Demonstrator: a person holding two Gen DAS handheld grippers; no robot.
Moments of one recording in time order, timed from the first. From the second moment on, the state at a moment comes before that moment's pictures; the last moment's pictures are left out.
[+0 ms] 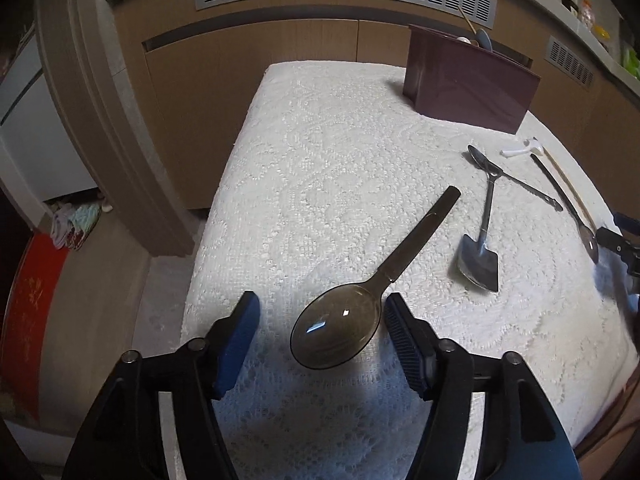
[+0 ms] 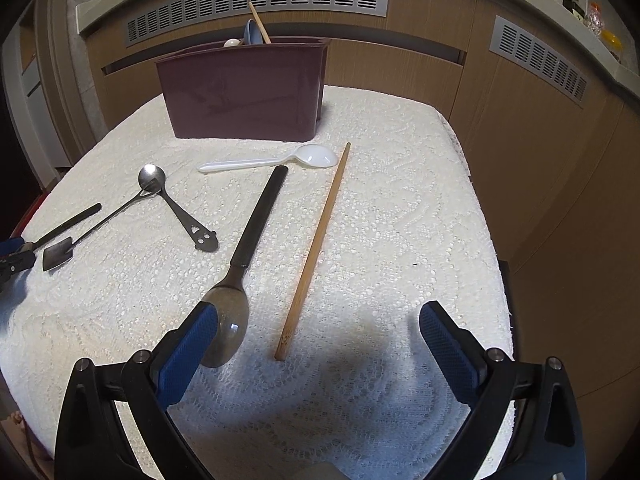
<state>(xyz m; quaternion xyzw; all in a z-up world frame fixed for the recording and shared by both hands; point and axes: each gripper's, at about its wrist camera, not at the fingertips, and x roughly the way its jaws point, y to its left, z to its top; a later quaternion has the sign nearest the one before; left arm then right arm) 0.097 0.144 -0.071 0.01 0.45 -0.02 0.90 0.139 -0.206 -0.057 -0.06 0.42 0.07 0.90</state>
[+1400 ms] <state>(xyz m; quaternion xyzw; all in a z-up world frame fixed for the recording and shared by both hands) 0.131 0.082 0.011 -0.06 0.32 -0.12 0.94 0.231 -0.190 -0.036 -0.03 0.44 0.07 0.89</state>
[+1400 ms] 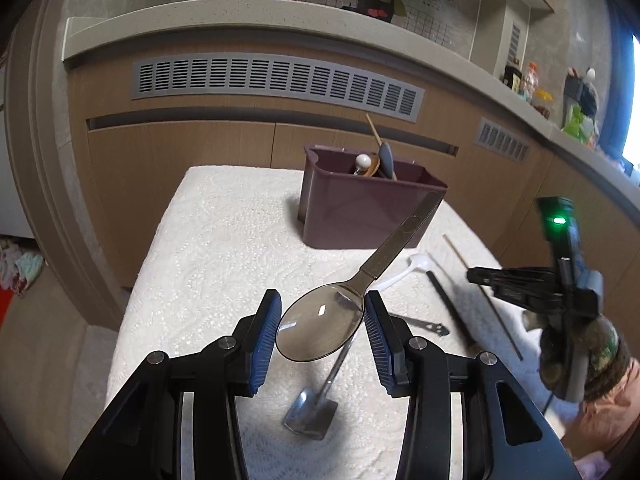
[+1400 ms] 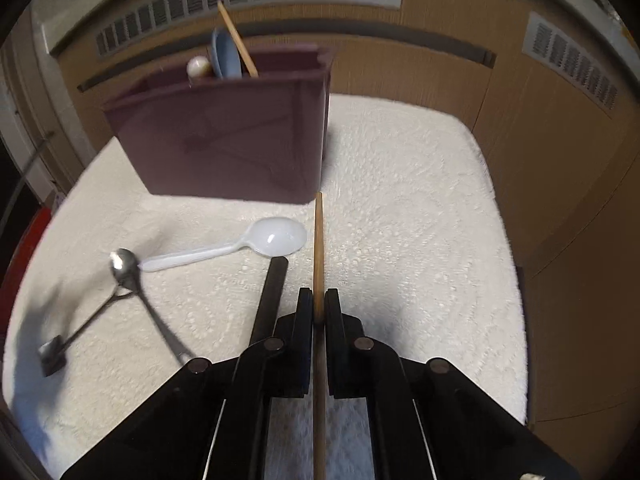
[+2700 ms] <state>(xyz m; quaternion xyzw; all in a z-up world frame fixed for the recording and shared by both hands) 0.318 0.040 0.024 -0.15 0.26 -0.16 0.94 0.344 -0.166 0.115 0.05 0.18 0.14 0.97</state>
